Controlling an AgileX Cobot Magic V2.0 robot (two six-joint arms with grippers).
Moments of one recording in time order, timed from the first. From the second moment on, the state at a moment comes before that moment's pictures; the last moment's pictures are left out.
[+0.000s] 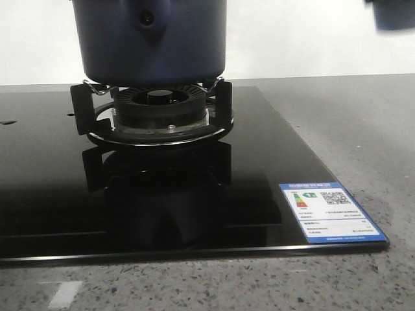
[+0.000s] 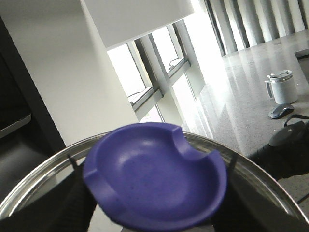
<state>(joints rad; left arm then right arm) -0.19 1.09 -1.50 -1.33 0.99 1.43 0.19 1.19 -0.77 1.74 -0.07 -2.03</state>
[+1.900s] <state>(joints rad) -0.19 1.55 -1.44 -1.27 0.99 1.43 0.19 0.69 -0.69 1.82 0.31 -2.02</state>
